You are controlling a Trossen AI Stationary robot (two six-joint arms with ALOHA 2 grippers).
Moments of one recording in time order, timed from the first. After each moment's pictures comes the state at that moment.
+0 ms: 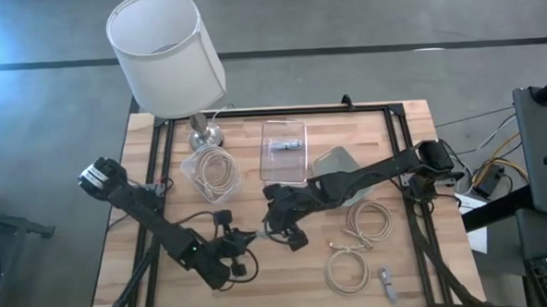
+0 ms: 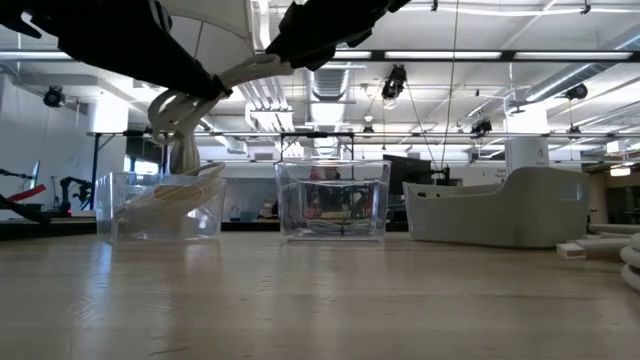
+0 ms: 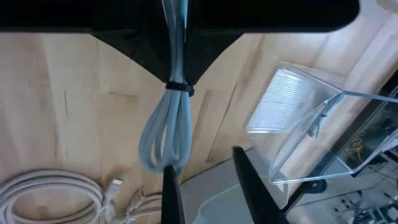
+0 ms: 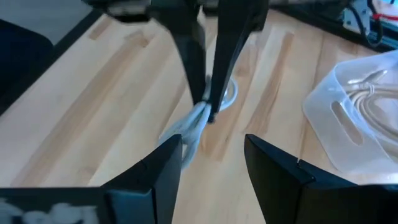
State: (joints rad) left arm -0.69 1.57 0.93 -0.22 -0.91 -0.47; right arm 0.20 1.86 1.45 -0.33 -0.09 -0.20
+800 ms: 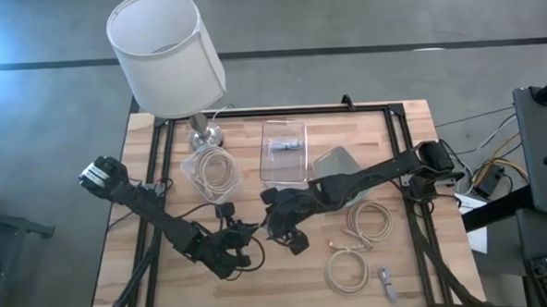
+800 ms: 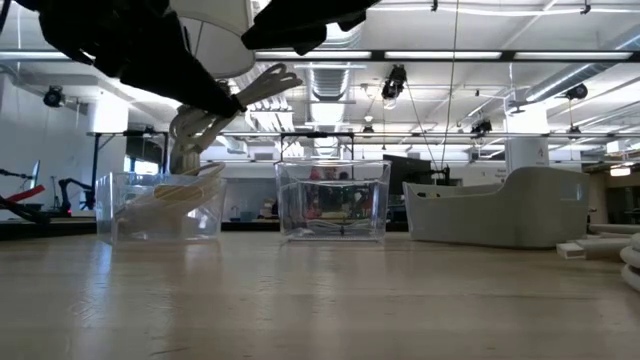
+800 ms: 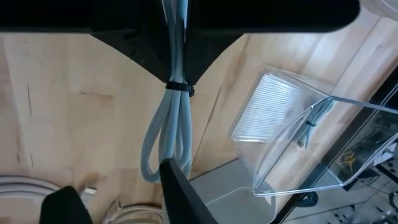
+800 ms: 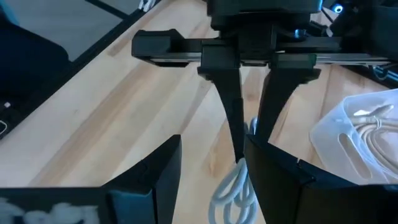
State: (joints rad) left arm -0.63 1.57 0.93 -0.25 -0.87 -0.46; right arm 0.22 1.86 1.45 -0.26 -0.13 -0.25
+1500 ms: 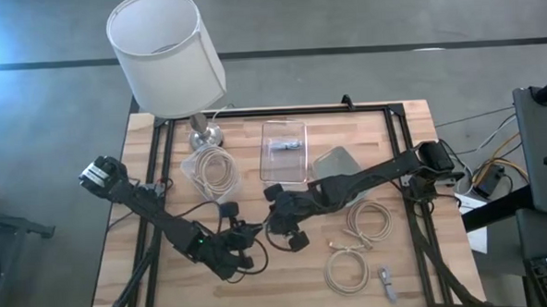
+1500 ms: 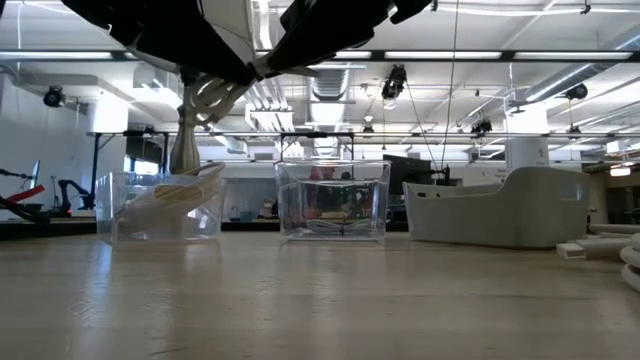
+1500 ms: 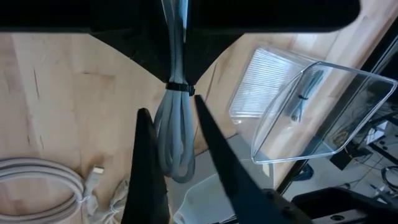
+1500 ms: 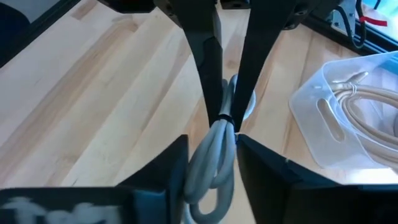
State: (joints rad) left arm -0.62 1.57 1.00 -0.25 -0.88 -0.34; right arm 0.22 1.86 1.45 -0.34 0.00 -0.27
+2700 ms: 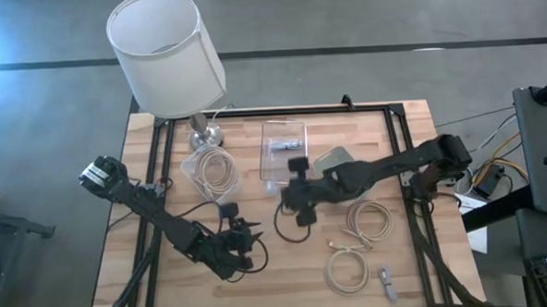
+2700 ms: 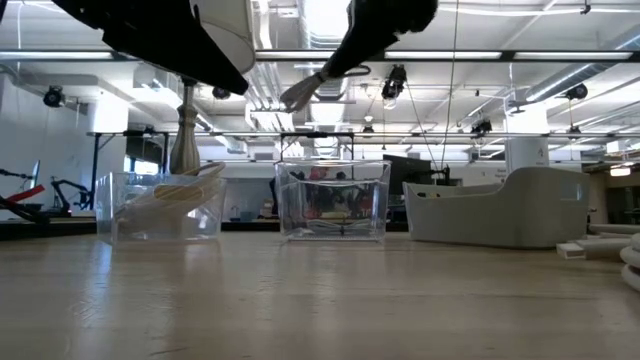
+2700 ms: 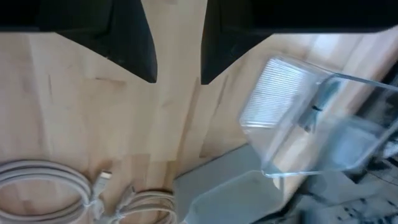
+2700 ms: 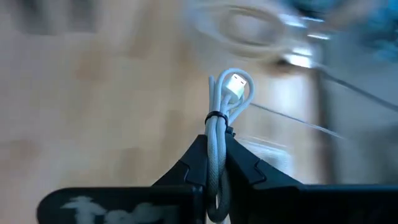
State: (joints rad) left arm -0.62 1.57 0.99 -0.26 -0.84 -0.41; right arm 0.19 1.70 1.45 -0.63 0.42 -0.15
